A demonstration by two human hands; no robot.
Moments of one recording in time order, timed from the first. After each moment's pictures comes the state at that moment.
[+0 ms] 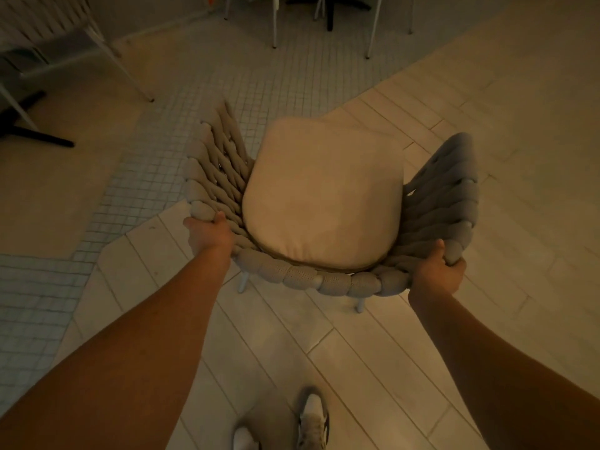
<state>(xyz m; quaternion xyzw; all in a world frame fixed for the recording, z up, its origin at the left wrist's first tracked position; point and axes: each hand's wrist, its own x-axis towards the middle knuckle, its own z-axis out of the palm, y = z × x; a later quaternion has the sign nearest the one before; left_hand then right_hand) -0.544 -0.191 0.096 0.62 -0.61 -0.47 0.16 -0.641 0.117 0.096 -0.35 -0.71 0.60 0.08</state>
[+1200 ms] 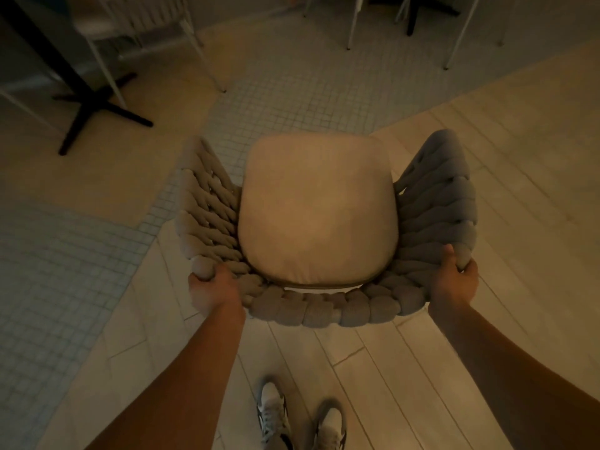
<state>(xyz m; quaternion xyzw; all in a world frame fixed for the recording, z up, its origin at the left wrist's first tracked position) -0.445 -0.212 0.093 0.74 -0.42 -0.43 0.30 -0.660 0.028 0.104 -0.23 -0.76 0.61 -0.04</state>
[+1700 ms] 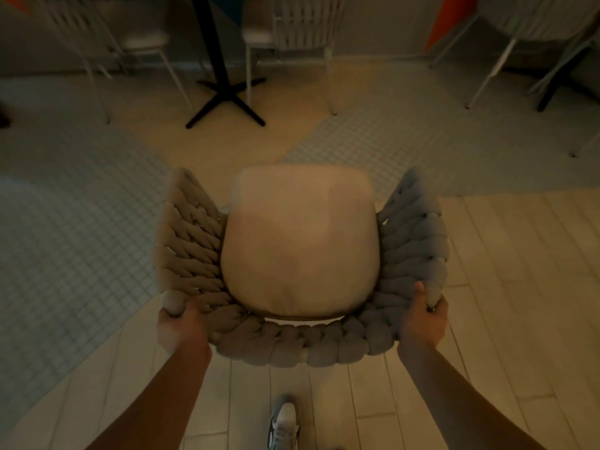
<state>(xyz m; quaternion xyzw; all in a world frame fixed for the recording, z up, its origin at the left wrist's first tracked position) -0.254 -0.275 0.102 0.80 -0.28 -0.36 0.39 -0.539 -0.135 0.097 -0.08 -0.78 0.60 -0.17</state>
